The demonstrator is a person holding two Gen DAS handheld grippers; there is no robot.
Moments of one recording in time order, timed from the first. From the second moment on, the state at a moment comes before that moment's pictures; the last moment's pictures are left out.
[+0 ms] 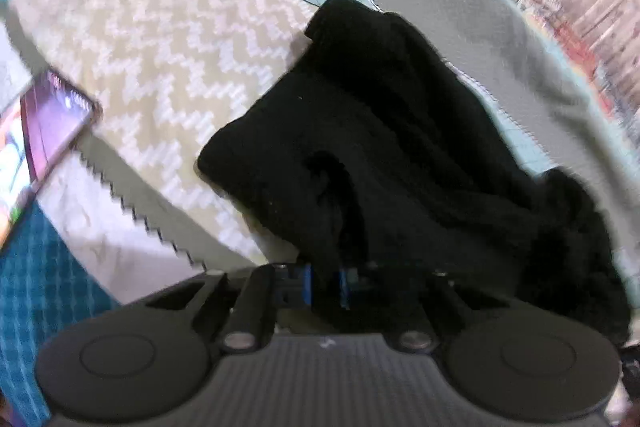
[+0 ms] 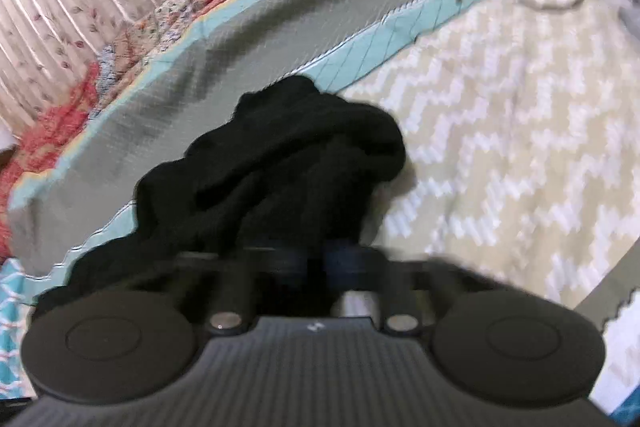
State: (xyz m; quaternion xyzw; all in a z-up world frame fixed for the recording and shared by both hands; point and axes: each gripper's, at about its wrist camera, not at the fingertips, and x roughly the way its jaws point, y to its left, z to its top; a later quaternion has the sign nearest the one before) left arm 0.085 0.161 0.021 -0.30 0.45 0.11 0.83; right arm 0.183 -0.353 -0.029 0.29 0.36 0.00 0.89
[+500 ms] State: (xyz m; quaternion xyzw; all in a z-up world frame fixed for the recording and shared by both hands) left arm -0.024 0.209 0.054 -0.30 0.45 0.10 0.84; right arm 0.040 -0.410 0.053 0.17 0.22 -0.06 0.96
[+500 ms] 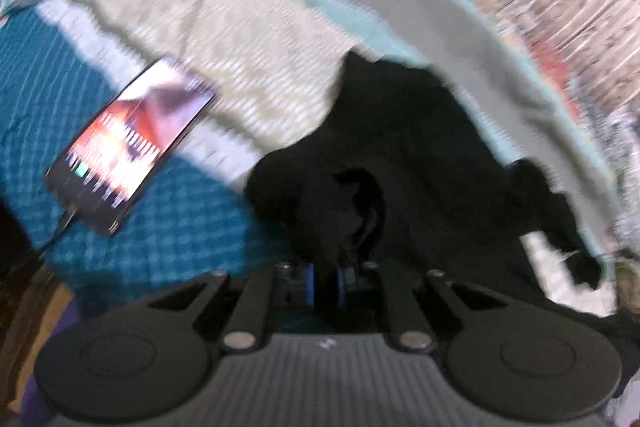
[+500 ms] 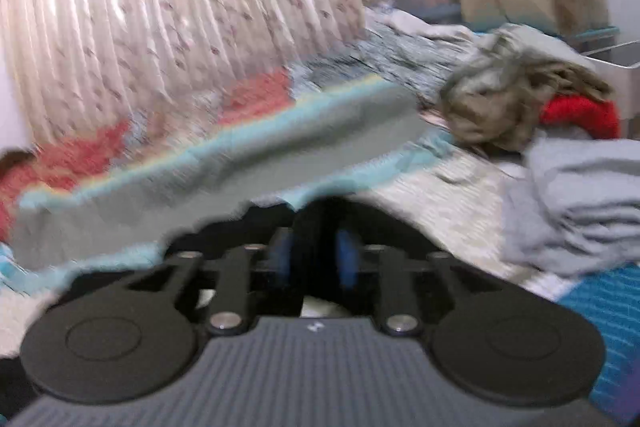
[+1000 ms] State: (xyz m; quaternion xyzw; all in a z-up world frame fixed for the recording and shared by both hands) left arm -0.016 0.191 0.030 -0.27 0.48 0.13 0.82; right arm -0.033 -0.486 -0.020 0.34 0.26 -0.19 0.88
